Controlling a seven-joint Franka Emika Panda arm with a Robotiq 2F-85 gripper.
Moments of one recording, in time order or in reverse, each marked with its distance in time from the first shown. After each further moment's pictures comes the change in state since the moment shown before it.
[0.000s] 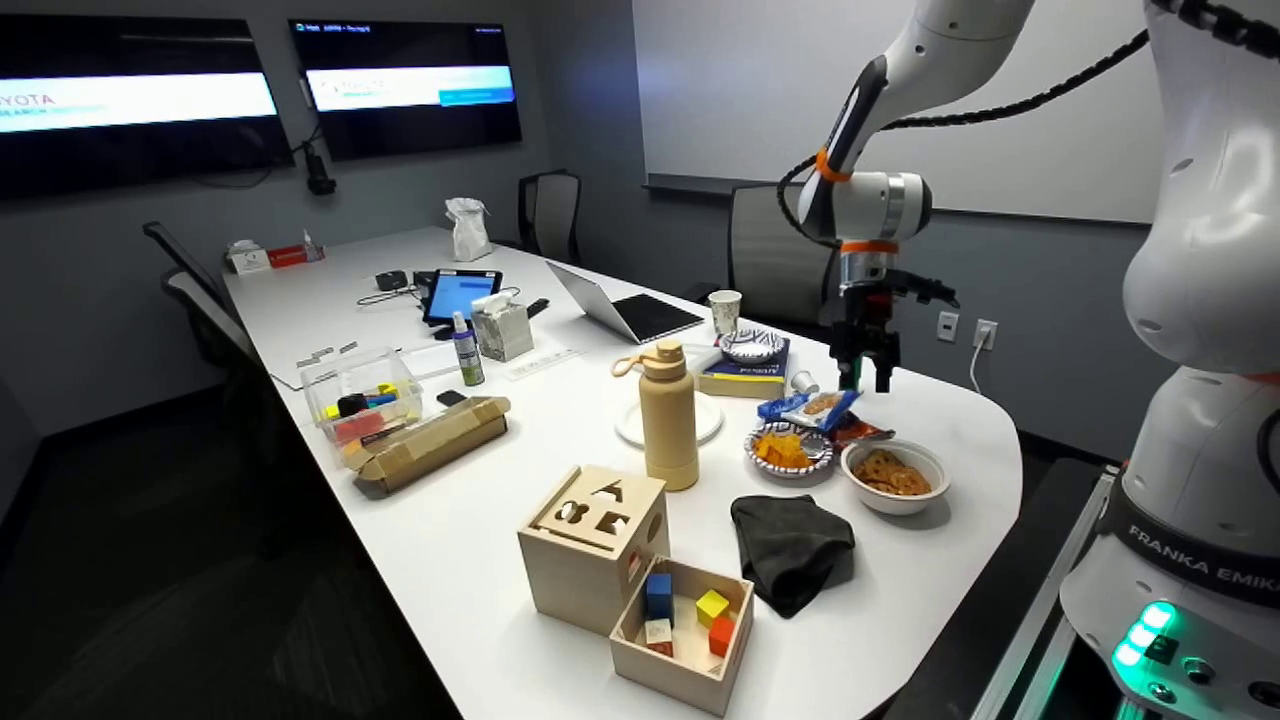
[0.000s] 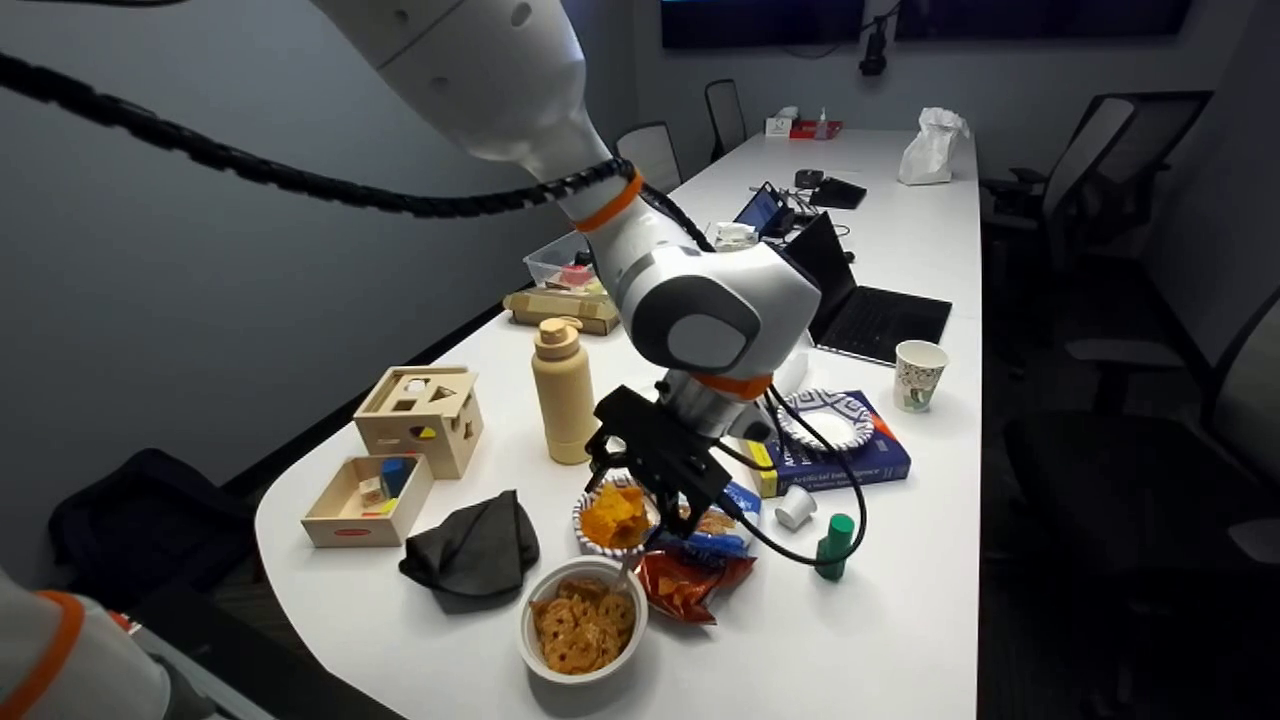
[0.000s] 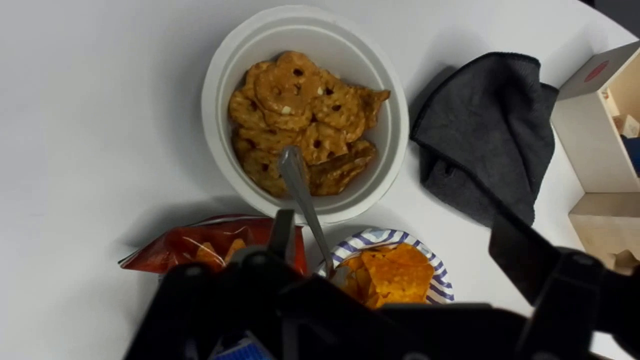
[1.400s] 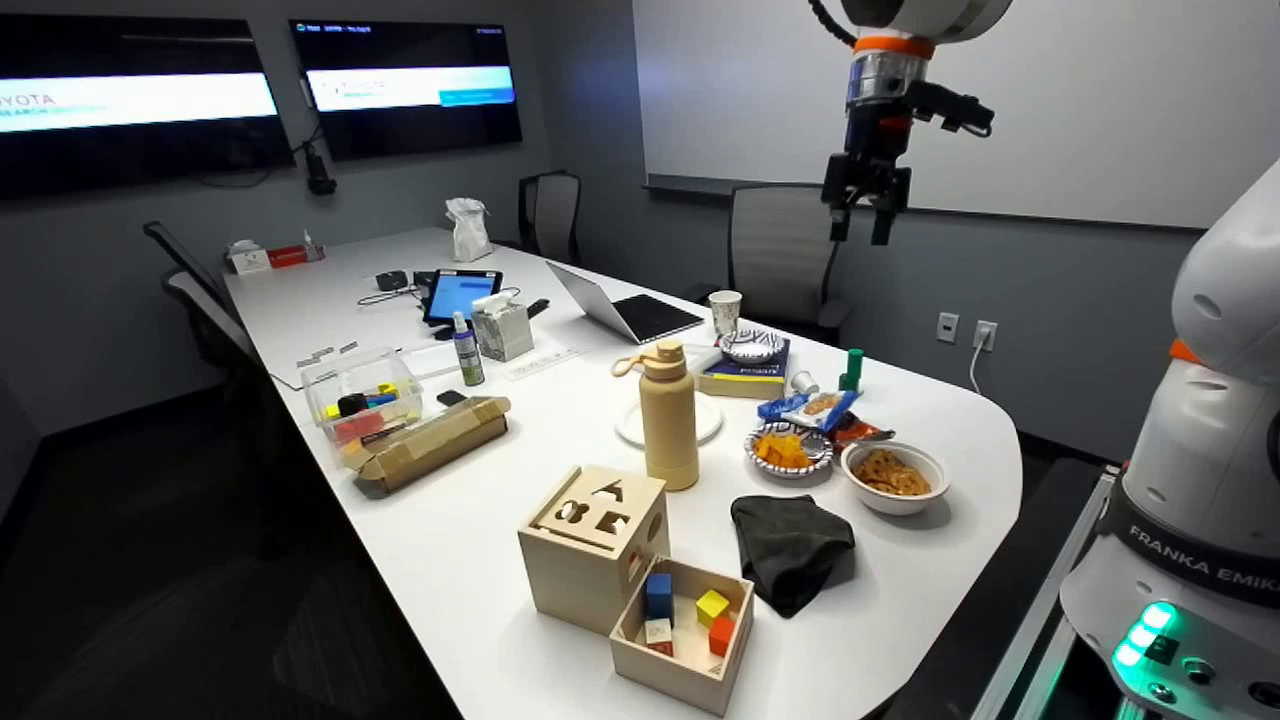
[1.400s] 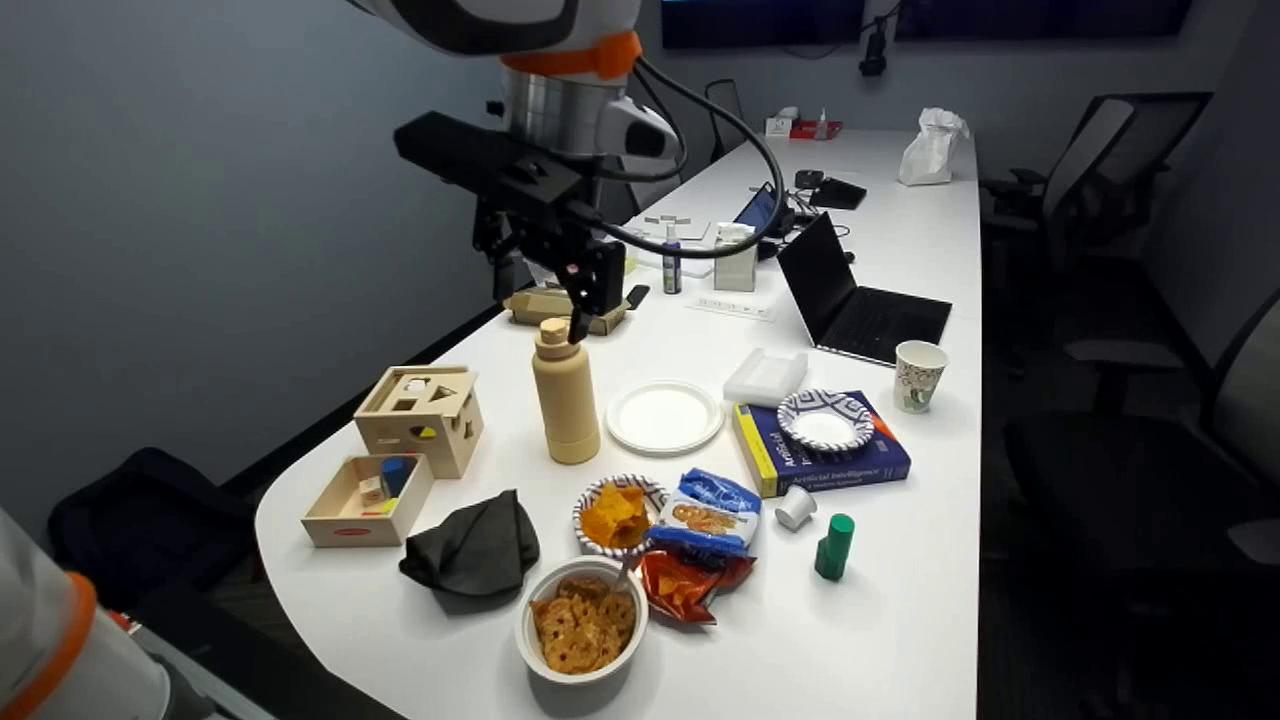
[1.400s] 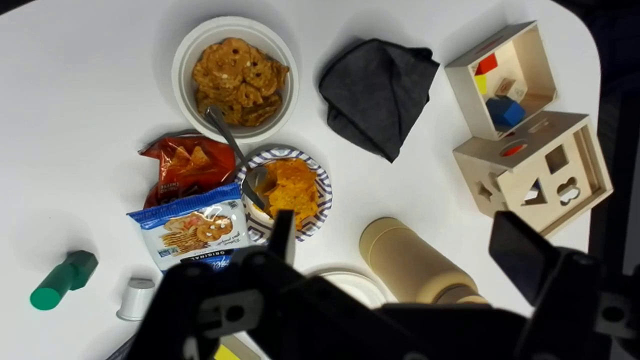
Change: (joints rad) arm 0.277 -0.791 -0.122 -0.239 -0.218 -0.124 0.363
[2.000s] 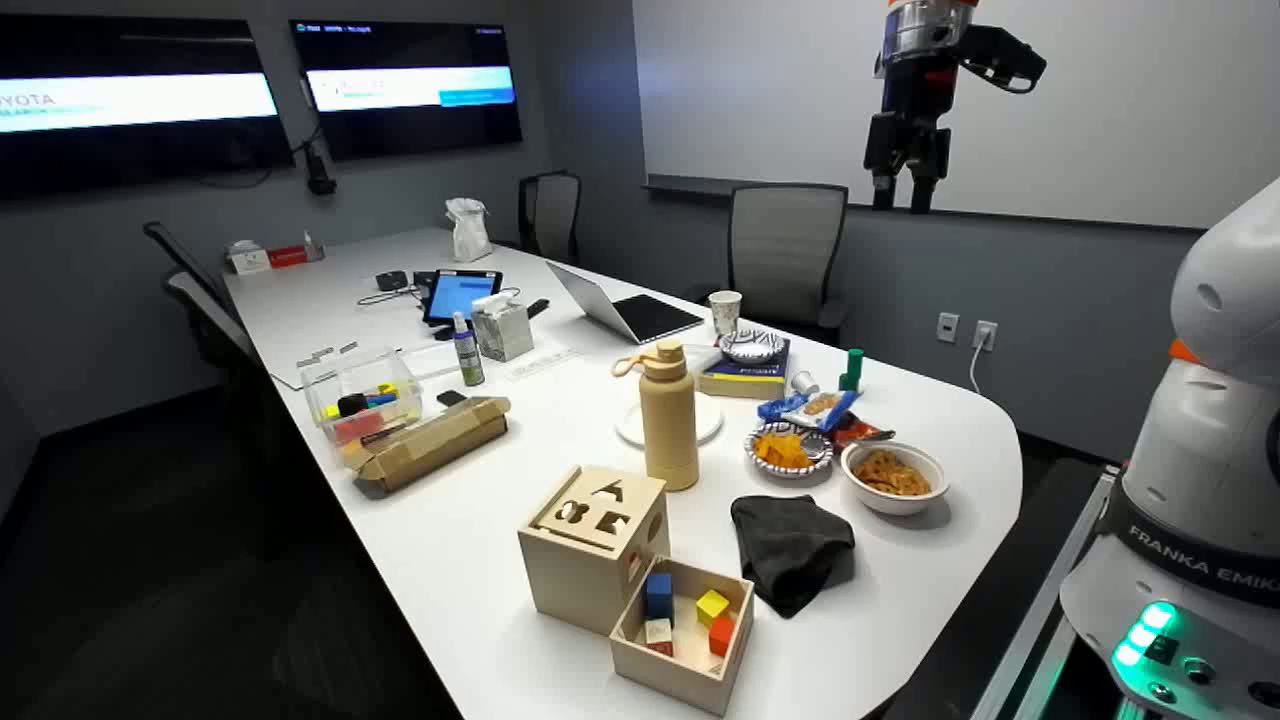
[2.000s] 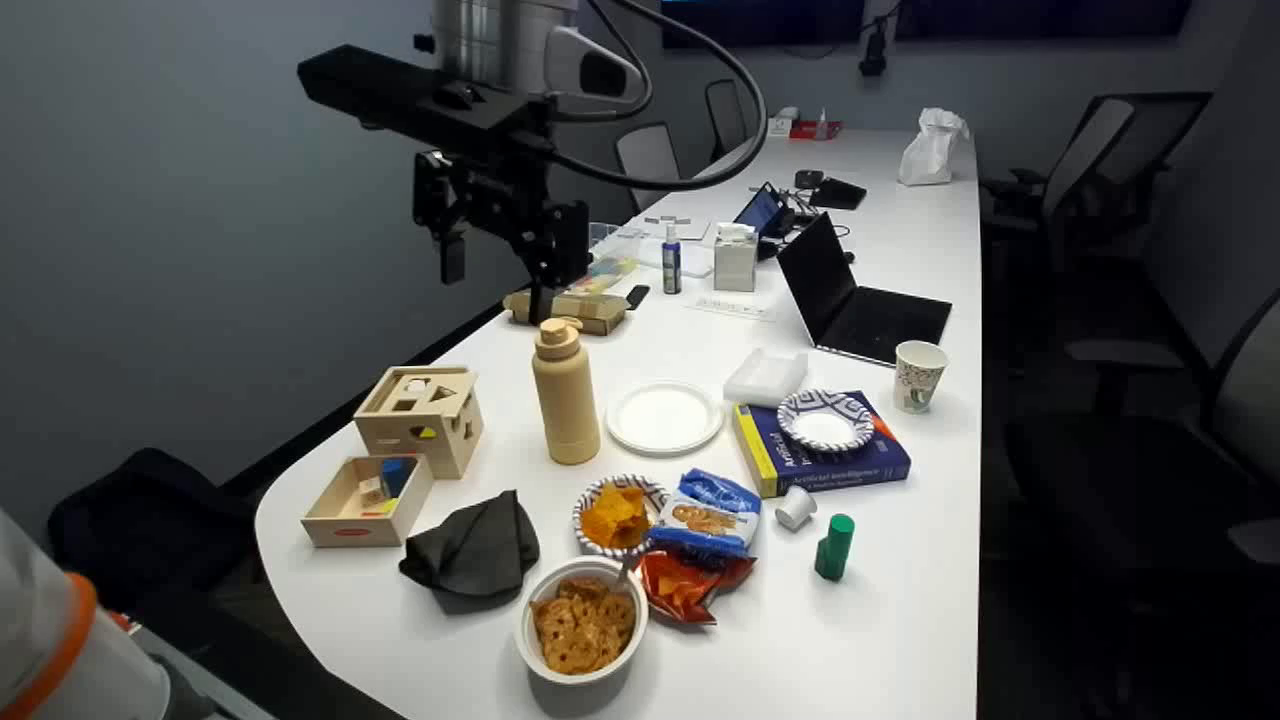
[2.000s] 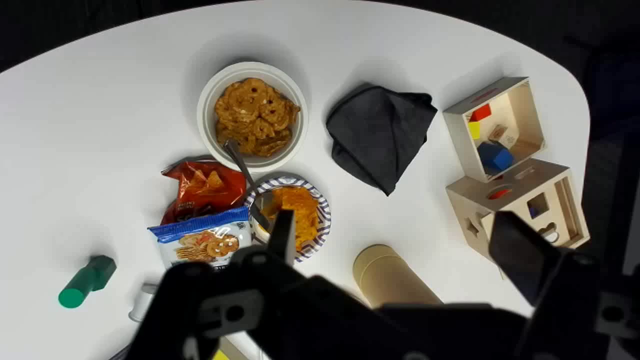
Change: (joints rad) arm -0.003 -0.197 -0.001 -0.031 -0.107 -0.161 0.000
